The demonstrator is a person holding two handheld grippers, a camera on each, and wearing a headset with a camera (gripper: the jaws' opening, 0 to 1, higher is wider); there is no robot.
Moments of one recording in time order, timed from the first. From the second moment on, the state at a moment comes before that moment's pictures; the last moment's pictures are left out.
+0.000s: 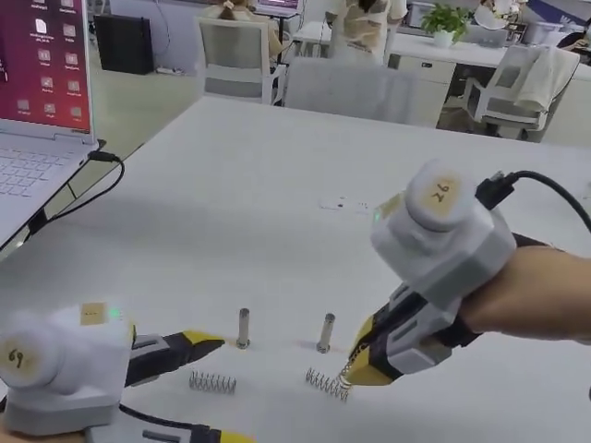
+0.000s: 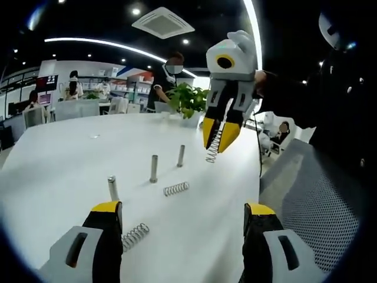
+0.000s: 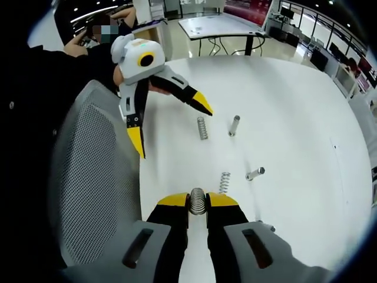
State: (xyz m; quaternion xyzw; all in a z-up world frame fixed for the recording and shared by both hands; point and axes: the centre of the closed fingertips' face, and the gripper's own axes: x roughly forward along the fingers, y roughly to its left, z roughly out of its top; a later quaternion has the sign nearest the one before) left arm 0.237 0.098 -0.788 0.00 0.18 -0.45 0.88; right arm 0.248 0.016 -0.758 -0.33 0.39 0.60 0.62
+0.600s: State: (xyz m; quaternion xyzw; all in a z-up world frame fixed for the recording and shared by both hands) left arm 0.246 0.112 -0.787 0.00 0.16 -0.42 0.89; right arm 0.287 -0.020 -0.730 -0.32 0.39 0.55 0.66
